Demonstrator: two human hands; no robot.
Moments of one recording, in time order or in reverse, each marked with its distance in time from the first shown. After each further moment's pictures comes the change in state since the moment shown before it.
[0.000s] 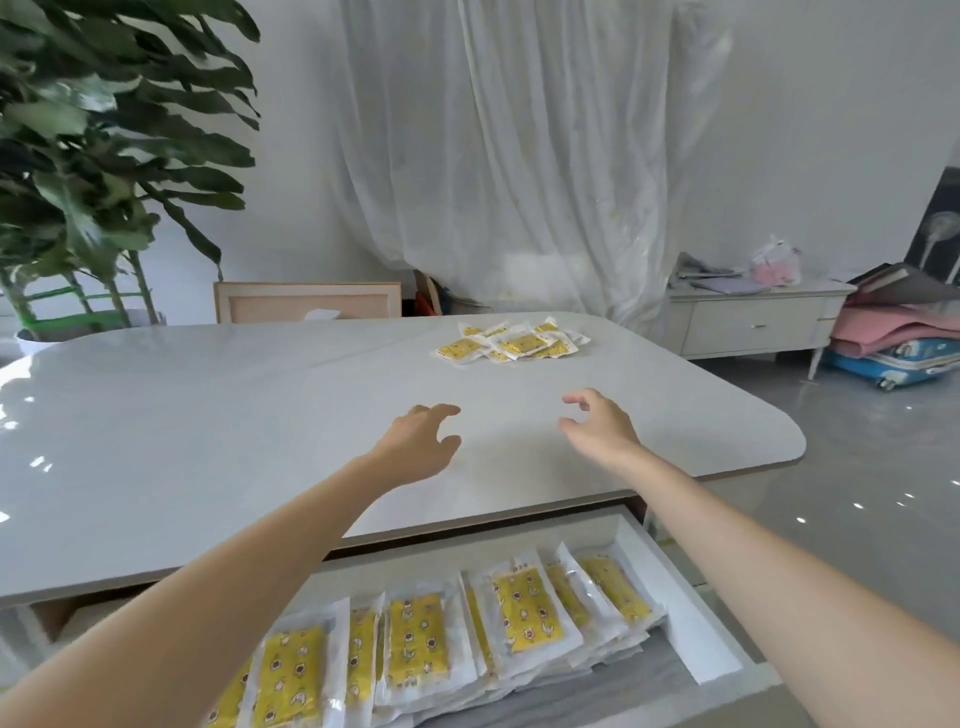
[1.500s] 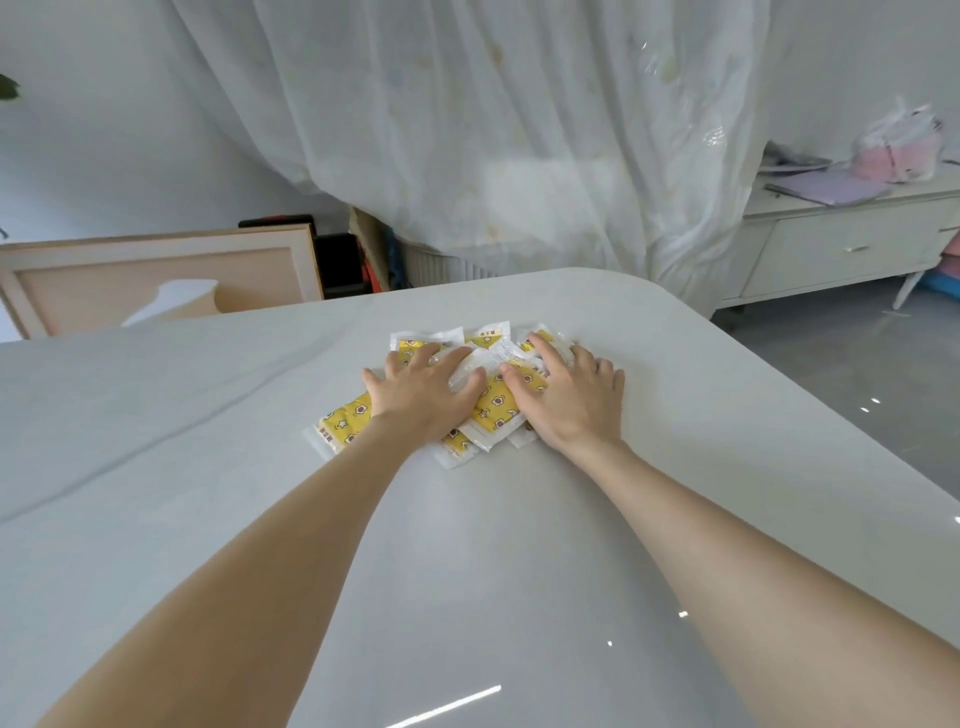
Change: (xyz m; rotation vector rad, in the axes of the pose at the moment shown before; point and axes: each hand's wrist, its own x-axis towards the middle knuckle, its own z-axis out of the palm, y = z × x) left_hand 0.426 -0.008 0.067 0.336 0.034 -0.128; right_hand 0.383 0.062 0.088 -0.428 0.094 0.011
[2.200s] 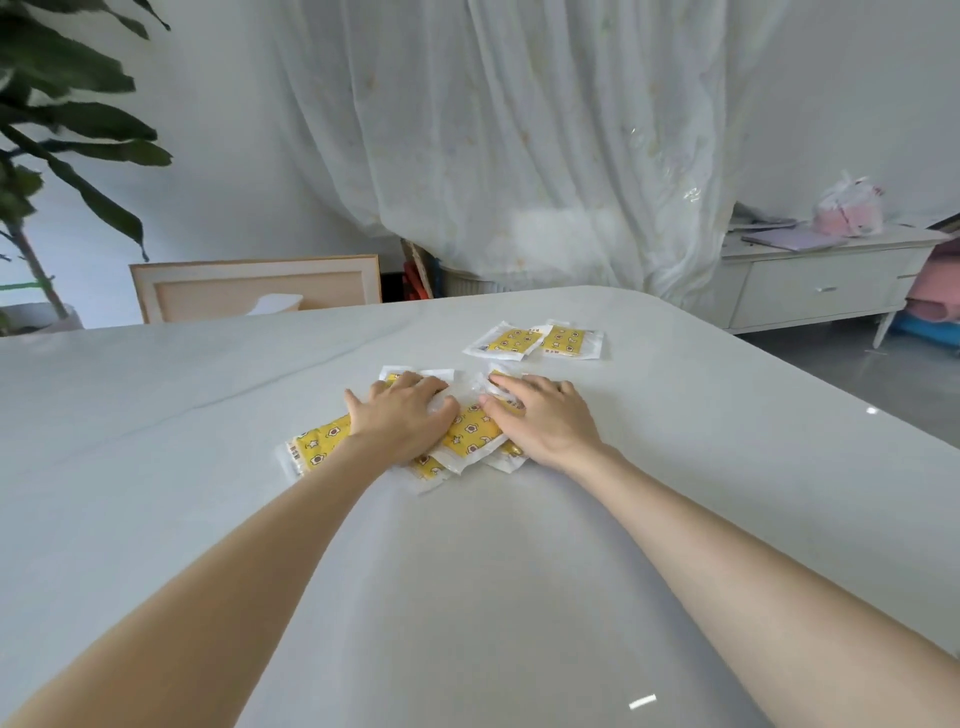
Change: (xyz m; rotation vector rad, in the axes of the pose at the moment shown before) left_hand -0.170 -0.077 -0.026 -0.043 0.031 -0.007; right_hand -0.162 -0.051 -0.019 0.120 -0.156 -0.264
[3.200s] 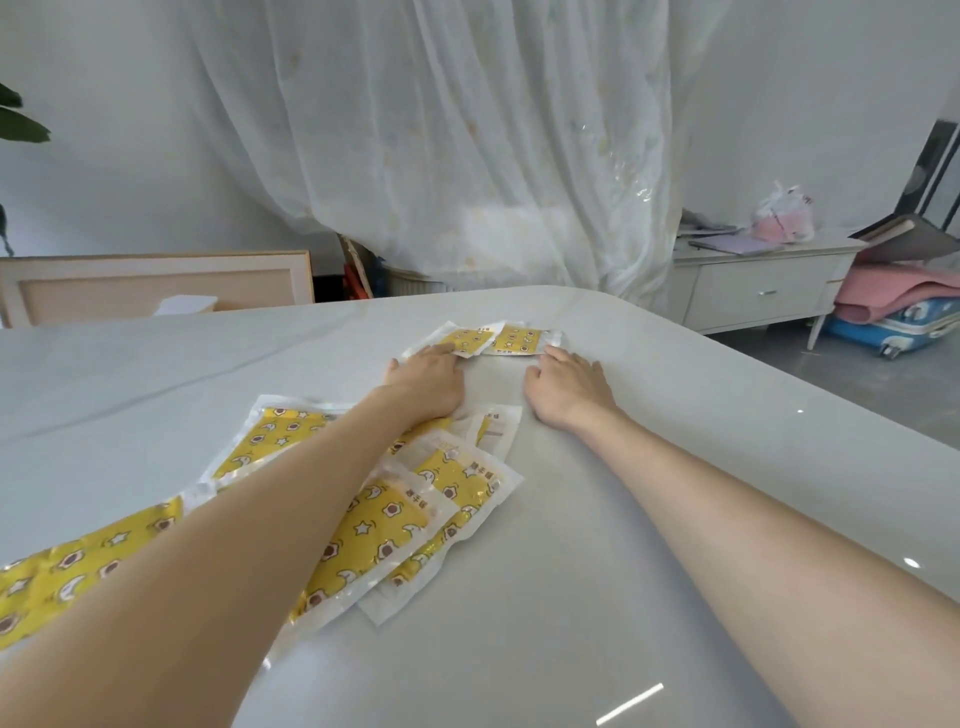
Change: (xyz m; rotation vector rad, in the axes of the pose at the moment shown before) left_hand 0.104 0.065 0.033 0.018 -0.066 0.251; right_hand 0.075 0.075 -0.012 -0.331 0.033 0.212
